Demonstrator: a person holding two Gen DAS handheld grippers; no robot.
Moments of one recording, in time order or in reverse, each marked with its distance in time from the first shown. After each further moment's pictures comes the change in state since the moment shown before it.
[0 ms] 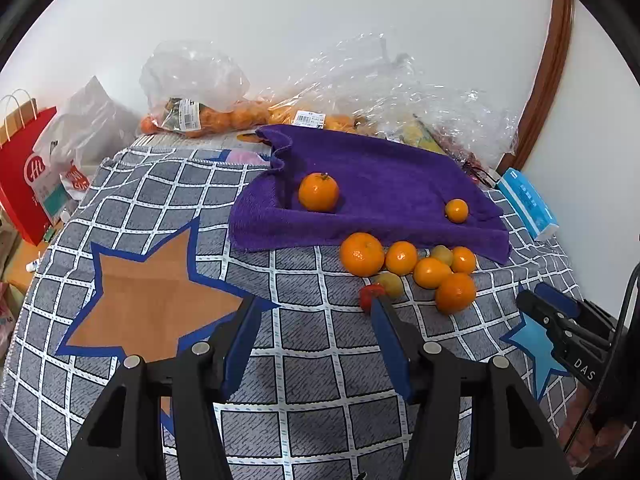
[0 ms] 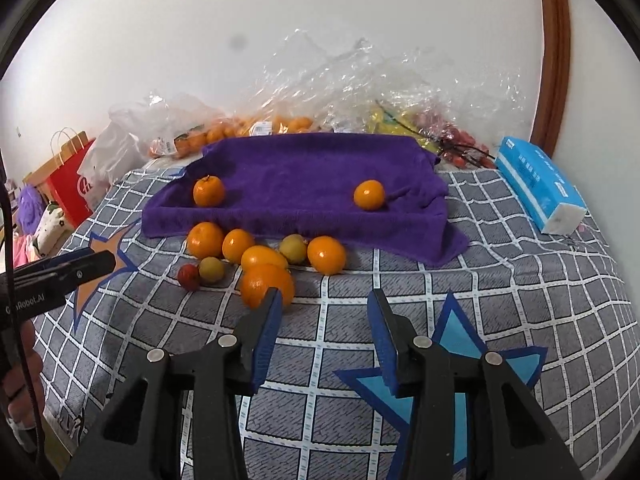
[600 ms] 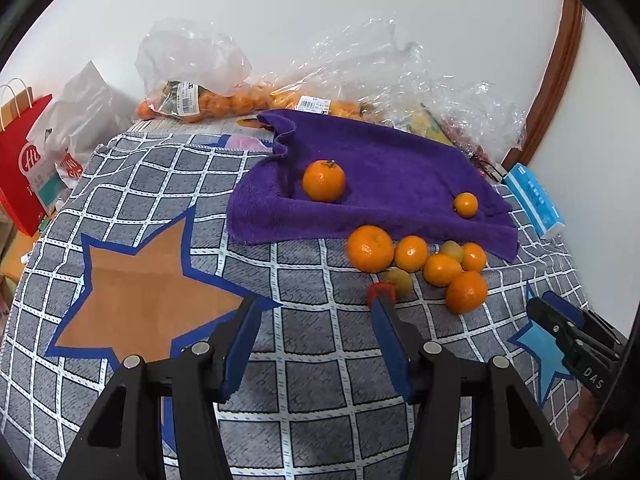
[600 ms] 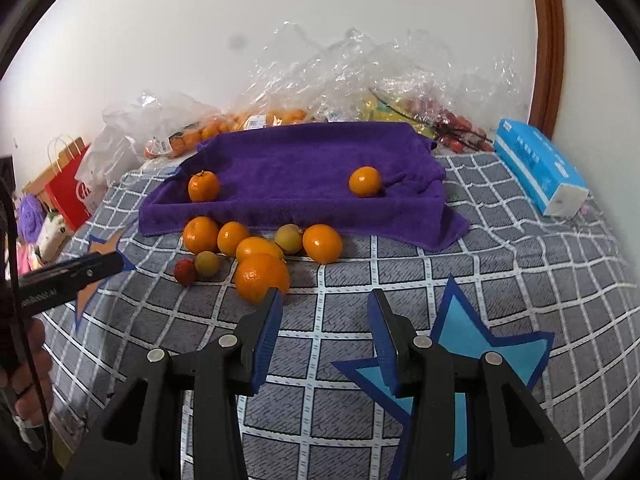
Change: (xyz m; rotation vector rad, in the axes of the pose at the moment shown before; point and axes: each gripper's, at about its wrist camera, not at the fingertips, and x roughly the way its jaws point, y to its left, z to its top) left arm 0.017 0.007 0.004 -0.016 0.046 -0.001; right arm 0.005 -0.008 -0.002 0.061 0.027 0.031
